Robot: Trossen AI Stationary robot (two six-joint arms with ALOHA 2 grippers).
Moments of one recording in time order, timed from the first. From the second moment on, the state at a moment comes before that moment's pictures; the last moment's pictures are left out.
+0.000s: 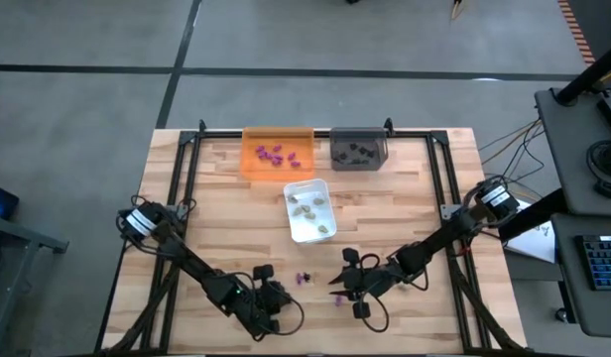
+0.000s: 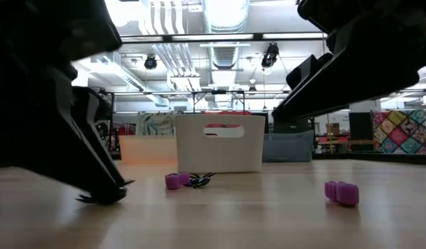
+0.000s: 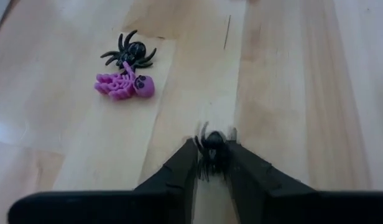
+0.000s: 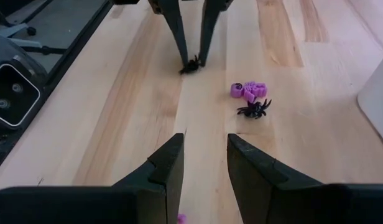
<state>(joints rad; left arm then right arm) -0.72 1.94 0.99 -0.02 -0.54 -0.75 0.54 1.78 0.76 0.47 0.29 0.28</state>
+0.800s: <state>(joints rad) -0.72 1.83 0.99 -0.08 -0.55 -0.71 0.54 1.64 0.76 0.32 0.29 0.27</state>
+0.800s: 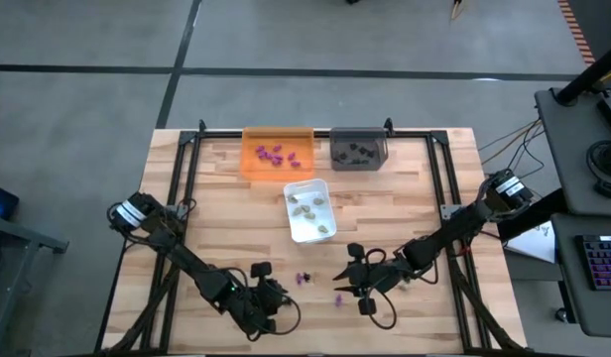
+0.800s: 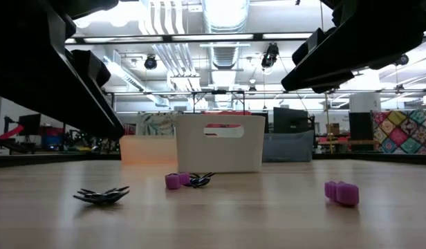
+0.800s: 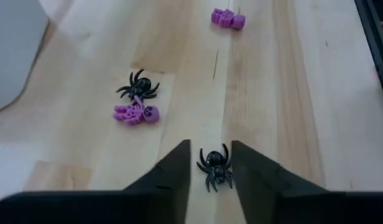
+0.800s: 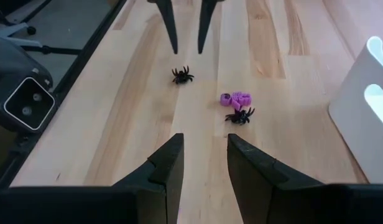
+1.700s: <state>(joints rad) -0.73 1.98 1.00 0.02 -0.56 -0.74 0.54 1.65 0.76 0.31 0.29 0.27</state>
